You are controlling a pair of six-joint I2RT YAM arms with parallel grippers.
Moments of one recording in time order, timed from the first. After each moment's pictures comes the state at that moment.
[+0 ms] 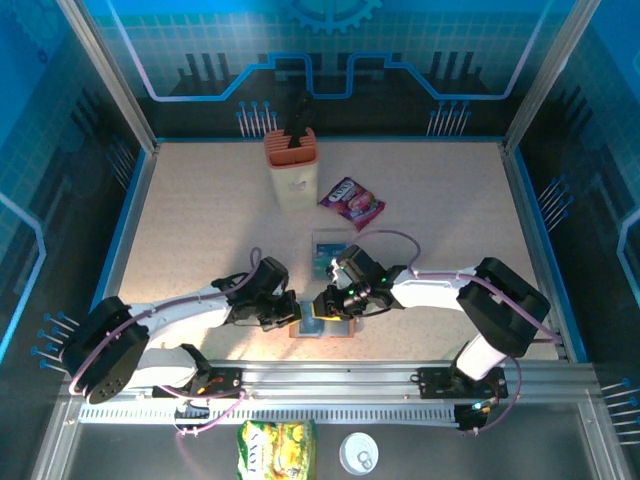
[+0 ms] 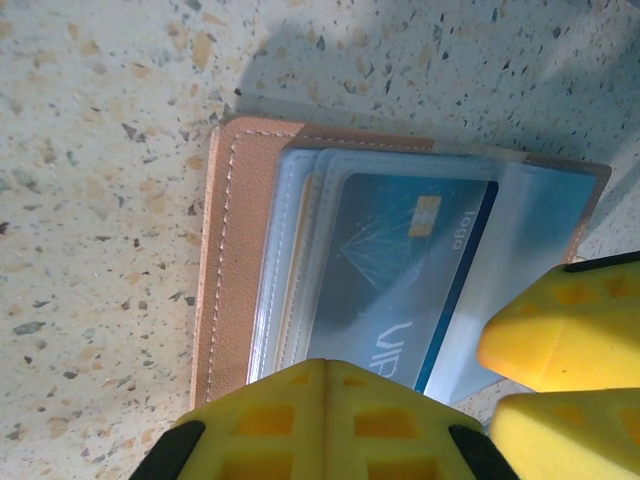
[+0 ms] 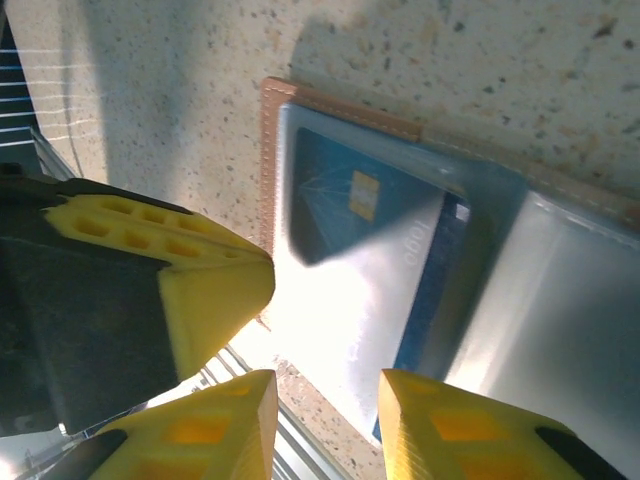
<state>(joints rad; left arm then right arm) -0.71 1.27 0.50 -0.30 0.34 -1.08 0.85 1.61 0.71 -0.06 -0.56 0.90</state>
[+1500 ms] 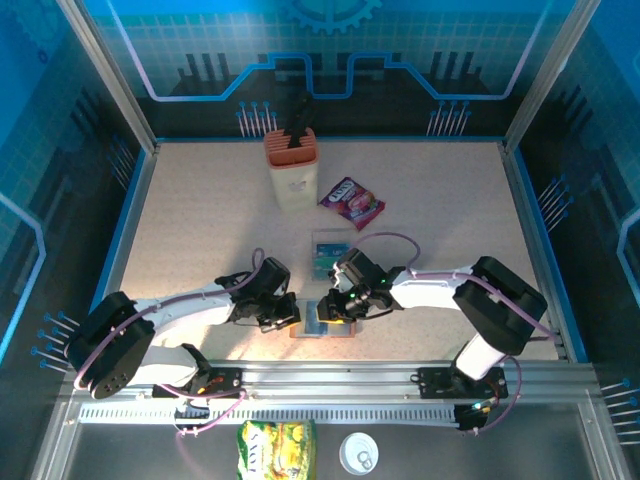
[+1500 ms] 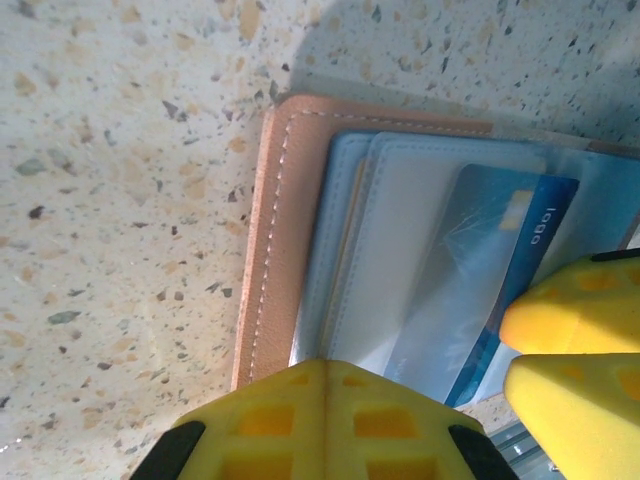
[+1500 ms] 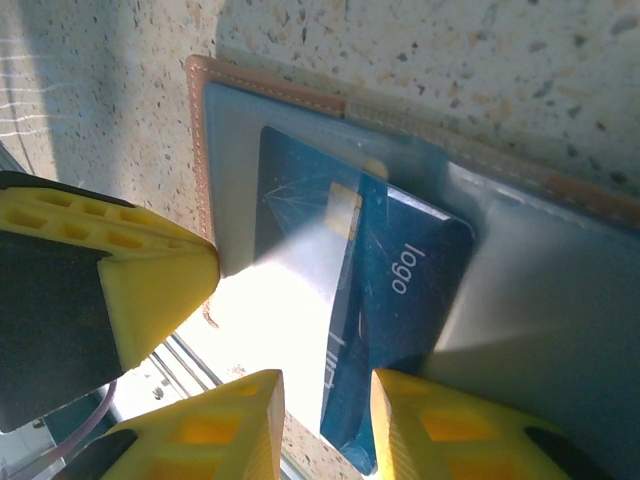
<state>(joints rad) -0.71 1.31 0.53 -0.37 0.34 -1.06 0.85 1.61 0.70 -0.11 -0.54 0.87</state>
